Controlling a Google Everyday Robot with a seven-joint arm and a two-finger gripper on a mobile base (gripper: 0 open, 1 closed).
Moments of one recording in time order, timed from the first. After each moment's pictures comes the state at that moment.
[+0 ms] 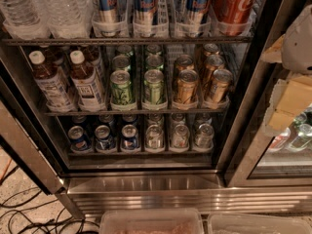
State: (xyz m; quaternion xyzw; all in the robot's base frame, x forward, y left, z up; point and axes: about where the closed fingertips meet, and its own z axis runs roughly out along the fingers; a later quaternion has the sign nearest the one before) arm 0.438 -0.217 0.976 -0.60 0.78 -0.03 0.16
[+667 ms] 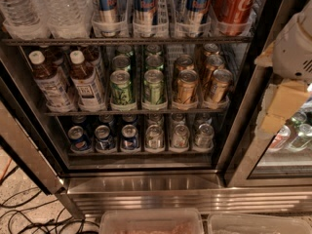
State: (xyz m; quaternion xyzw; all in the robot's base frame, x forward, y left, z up) arm 0.442 -0.211 0.965 -0.60 0.78 -0.04 0.15
